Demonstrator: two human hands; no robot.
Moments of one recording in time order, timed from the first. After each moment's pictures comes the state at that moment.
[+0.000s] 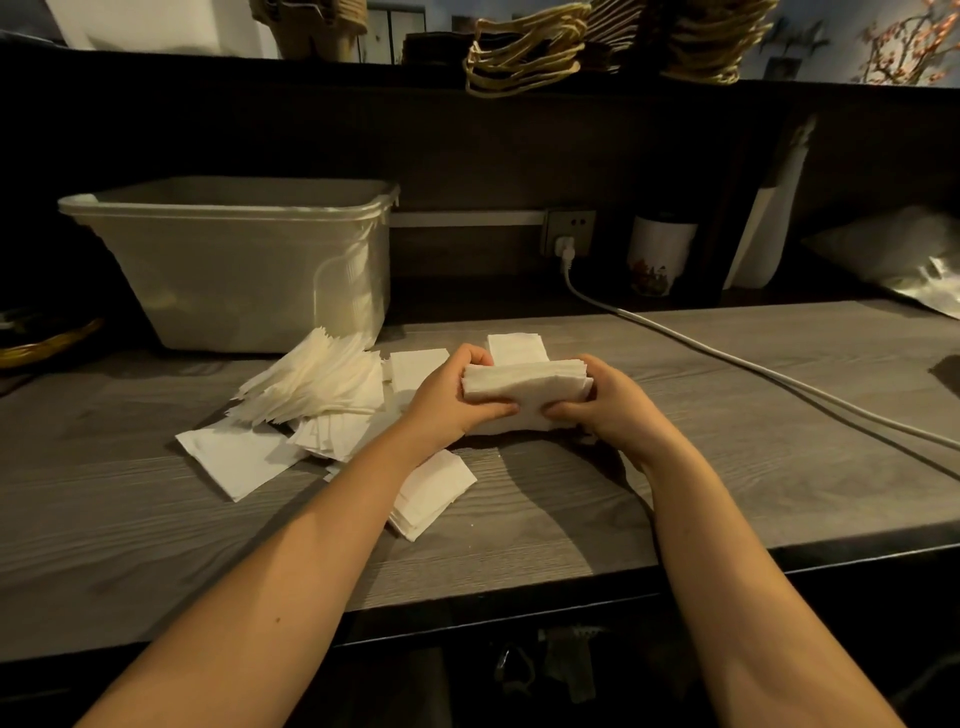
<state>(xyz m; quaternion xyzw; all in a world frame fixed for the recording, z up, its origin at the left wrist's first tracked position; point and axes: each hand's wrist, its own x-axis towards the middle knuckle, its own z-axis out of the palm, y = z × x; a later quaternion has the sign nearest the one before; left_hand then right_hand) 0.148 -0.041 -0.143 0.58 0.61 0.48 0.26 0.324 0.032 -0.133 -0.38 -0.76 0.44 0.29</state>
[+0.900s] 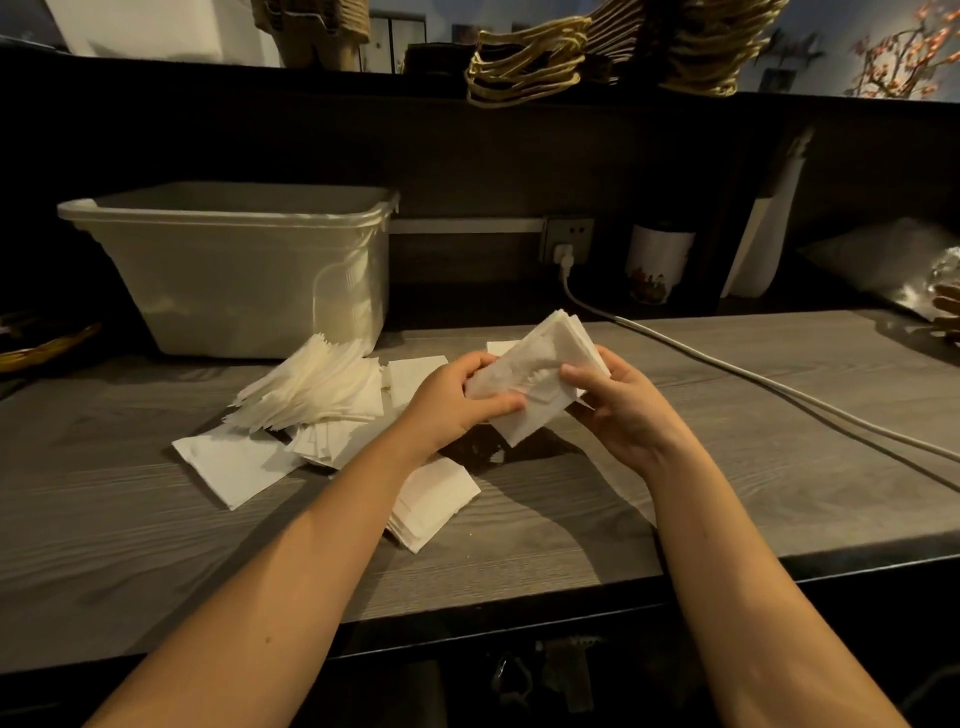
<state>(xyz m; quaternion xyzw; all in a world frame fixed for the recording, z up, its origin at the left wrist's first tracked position) 0.155 -0.046 -0.126 0.56 0.60 0.49 0.31 0.324 0.030 -0.124 -0.26 -0.54 0.70 0.39</state>
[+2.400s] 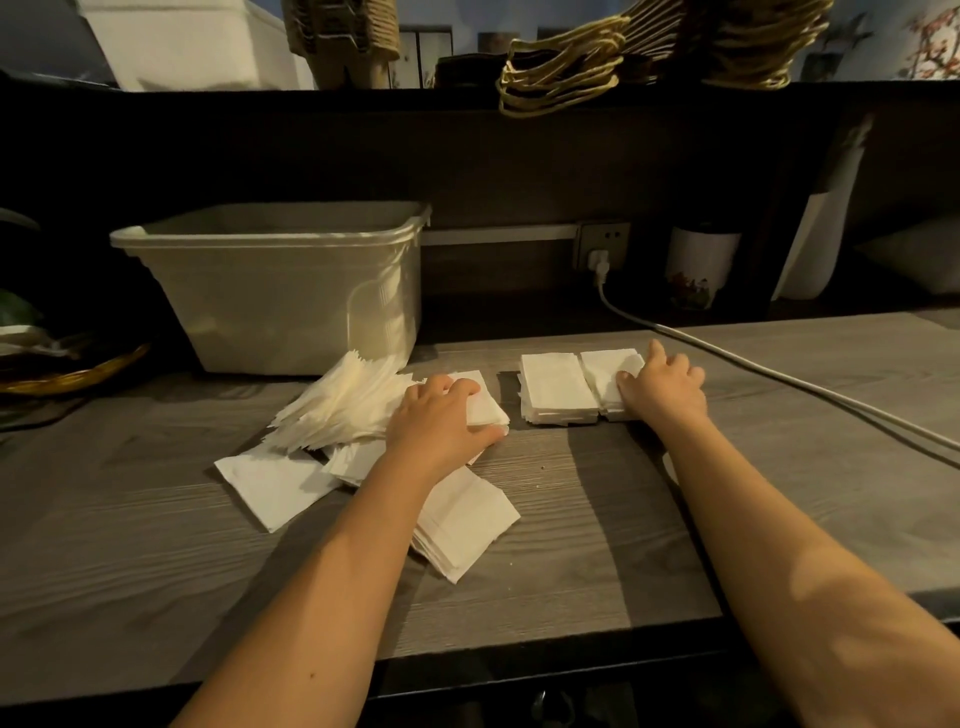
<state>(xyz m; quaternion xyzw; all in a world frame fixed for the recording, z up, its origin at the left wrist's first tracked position) 0.120 -0.045 -0.136 0.54 0.82 0.15 0.03 0.294 0.104 -0.138 -0.65 -0.72 0.15 0.20</state>
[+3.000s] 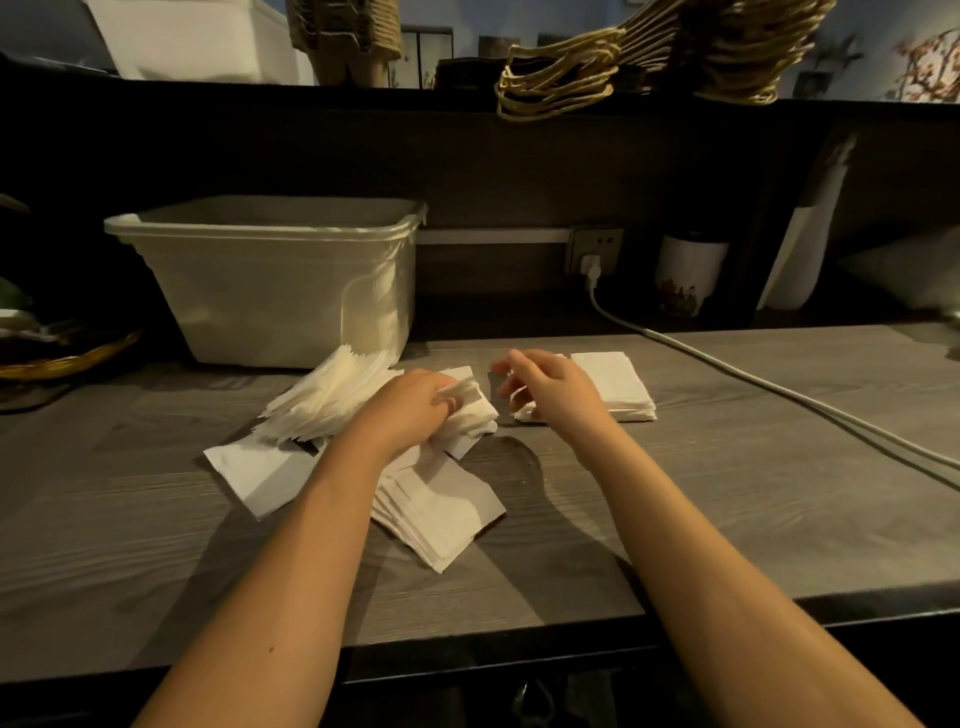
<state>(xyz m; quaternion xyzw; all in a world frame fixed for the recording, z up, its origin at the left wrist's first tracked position) 0.108 -0.059 -0.113 0.57 0.78 0.23 0.12 0.253 0.016 -0.114 -0.33 -0.77 0.43 0.34</state>
